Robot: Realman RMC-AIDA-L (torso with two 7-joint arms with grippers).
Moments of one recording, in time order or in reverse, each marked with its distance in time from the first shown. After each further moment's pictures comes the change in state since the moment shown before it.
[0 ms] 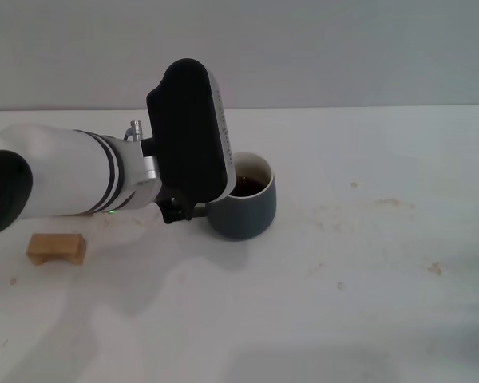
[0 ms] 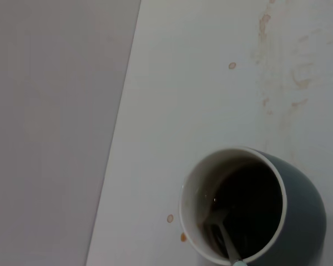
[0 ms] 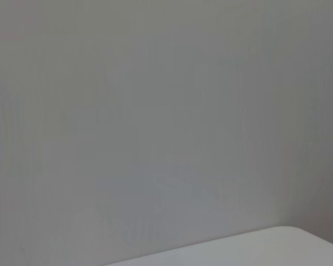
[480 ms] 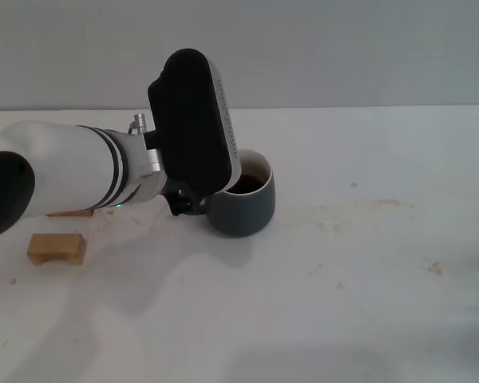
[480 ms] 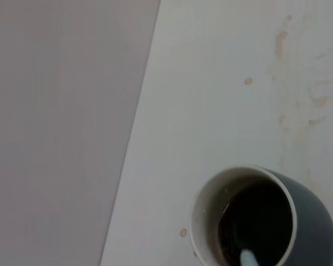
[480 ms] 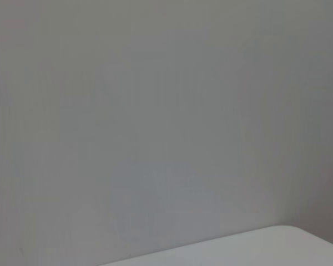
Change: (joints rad) left arm 0.002 -0.005 0.000 -0.001 0.002 0.037 -0.025; right arm -0.003 0.000 0.000 0.001 0.000 -0.002 0.000
